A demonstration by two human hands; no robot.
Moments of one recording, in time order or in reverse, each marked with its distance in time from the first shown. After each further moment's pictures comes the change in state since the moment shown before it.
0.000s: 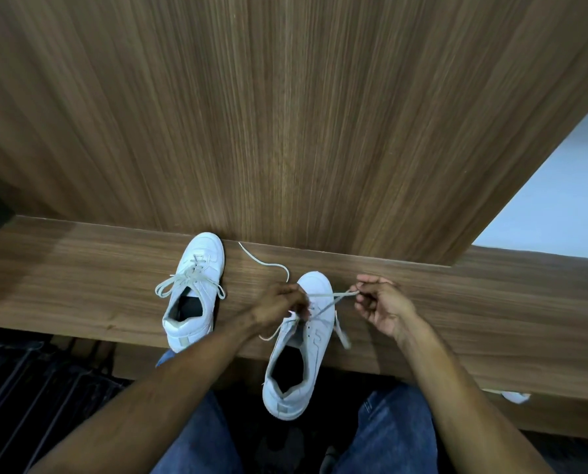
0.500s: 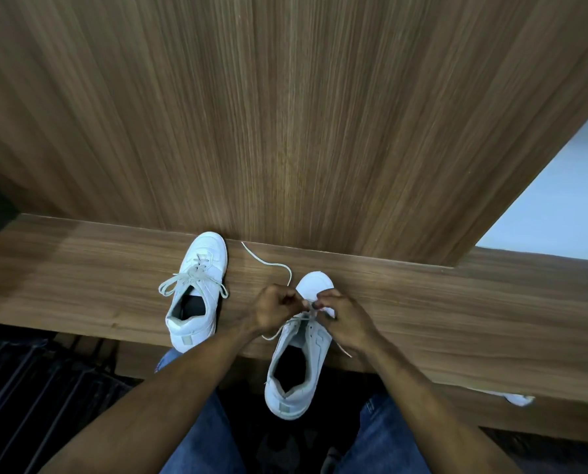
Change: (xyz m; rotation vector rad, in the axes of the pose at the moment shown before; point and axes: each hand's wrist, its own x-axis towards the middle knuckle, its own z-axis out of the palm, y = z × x) left_hand 0.007 -0.024 -0.007 0.236 0.091 0.072; right_hand 0.003 0.053 0.028 -1.252 -0.219 -0.664
